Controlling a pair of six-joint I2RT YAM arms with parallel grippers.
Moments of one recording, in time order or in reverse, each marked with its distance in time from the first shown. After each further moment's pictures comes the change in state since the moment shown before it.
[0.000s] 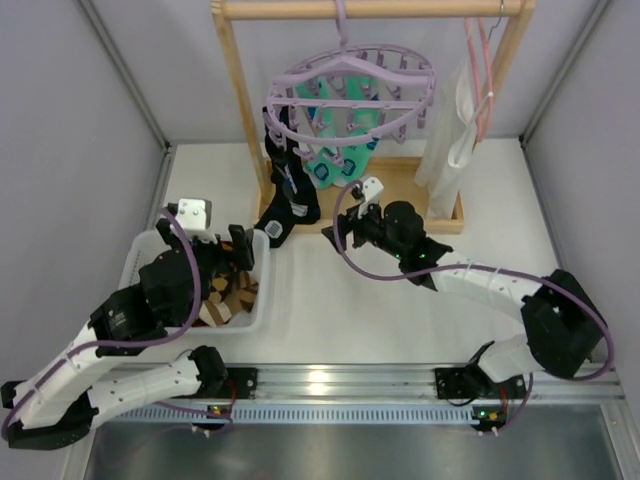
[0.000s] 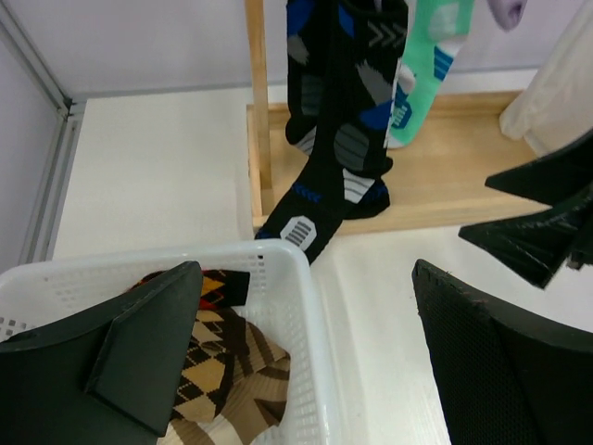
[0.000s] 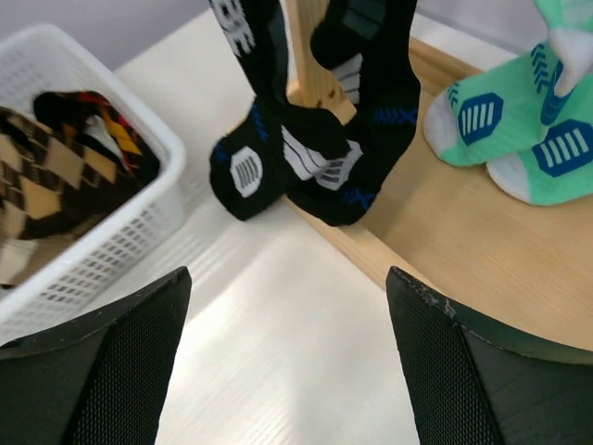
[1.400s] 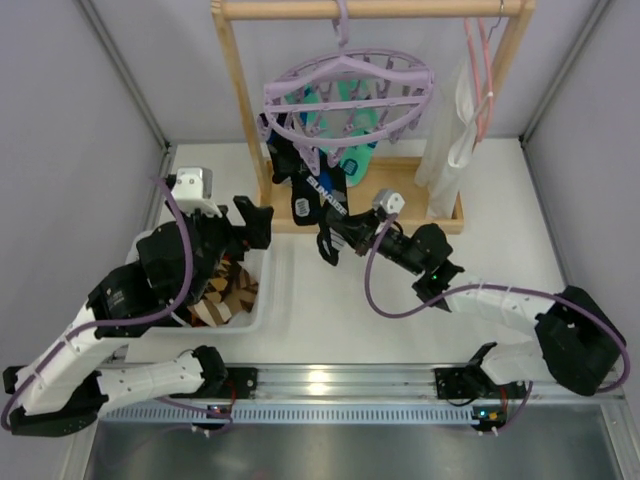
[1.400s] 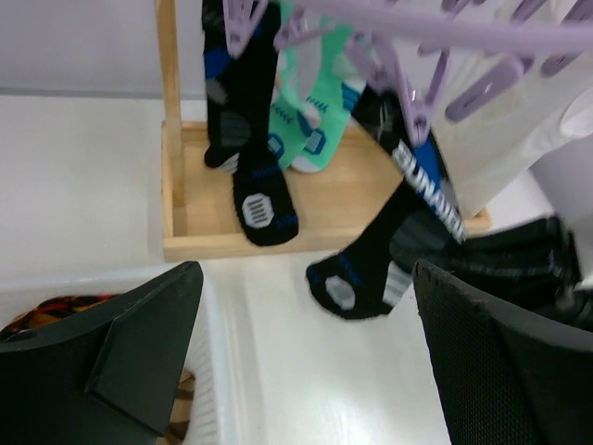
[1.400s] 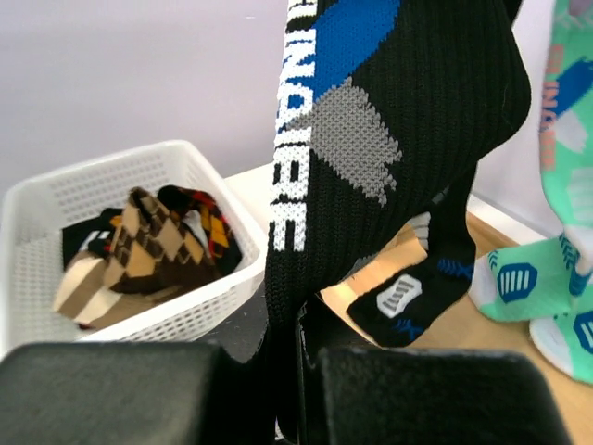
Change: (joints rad) left arm 0.000 0.121 0.141 -0.019 0.119 -0.144; right arm 0.006 -0.014 -0.162 0.510 -0.183 -0.049
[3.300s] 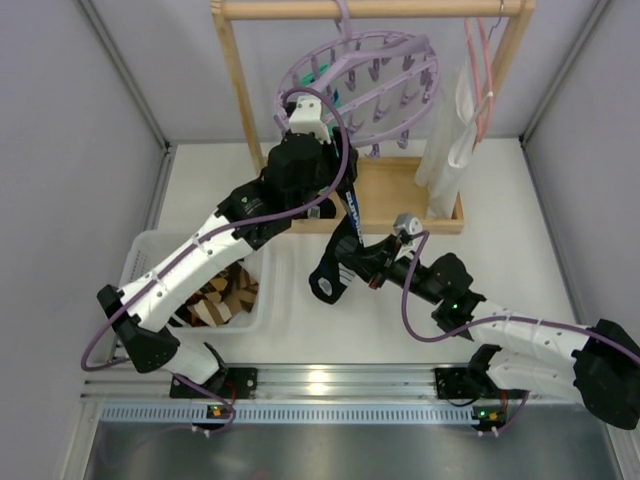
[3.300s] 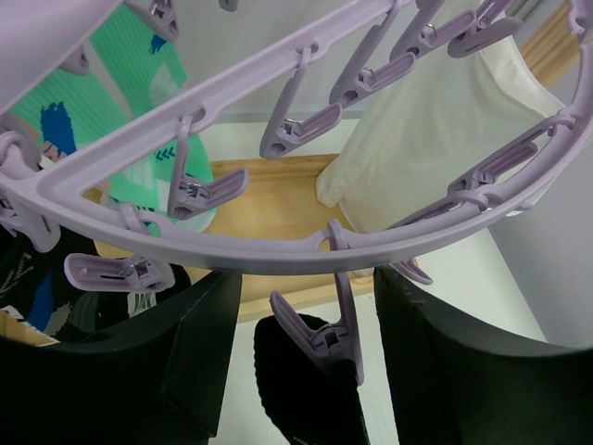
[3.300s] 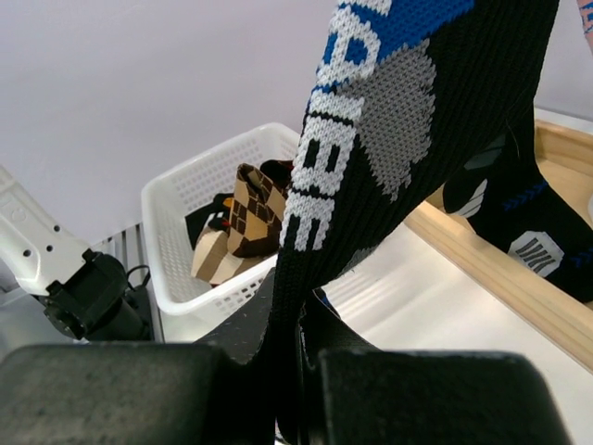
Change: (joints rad) left arm 0.164 0.683 0.391 0.306 0.270 -0.051; right arm 0.083 -0.309 -0.252 -0.059 0.030 0.265
